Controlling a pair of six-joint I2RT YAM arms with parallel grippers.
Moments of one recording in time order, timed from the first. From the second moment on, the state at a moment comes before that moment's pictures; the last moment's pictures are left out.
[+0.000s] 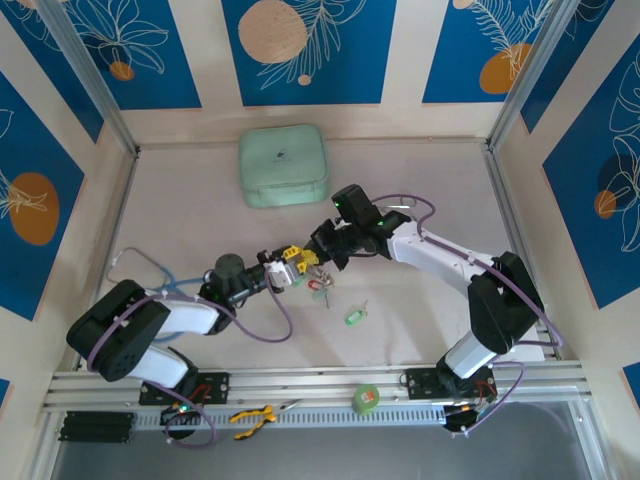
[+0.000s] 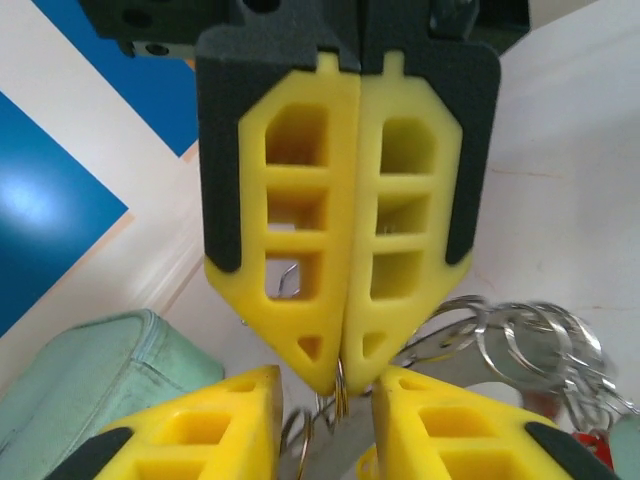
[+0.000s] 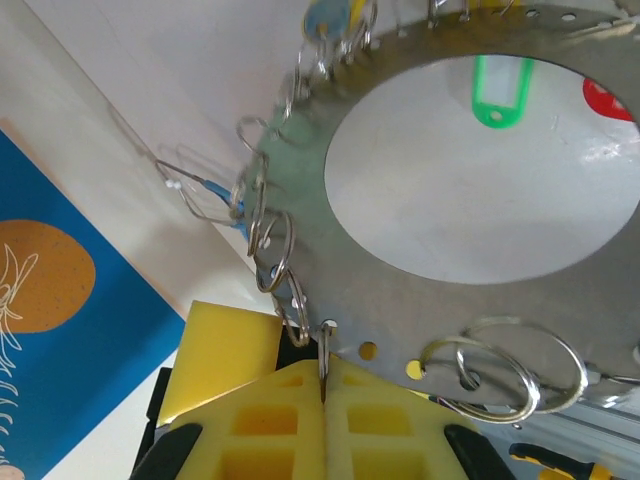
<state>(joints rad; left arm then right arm) -0.65 1.44 0.30 1.05 0.36 0.64 0.68 1.58 1.14 -0.44 -0.57 1.52</state>
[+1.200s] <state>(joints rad) -0.69 1.18 0.25 0.77 0.21 0.60 0.68 1.58 1.14 -0.41 -0.54 1.56</state>
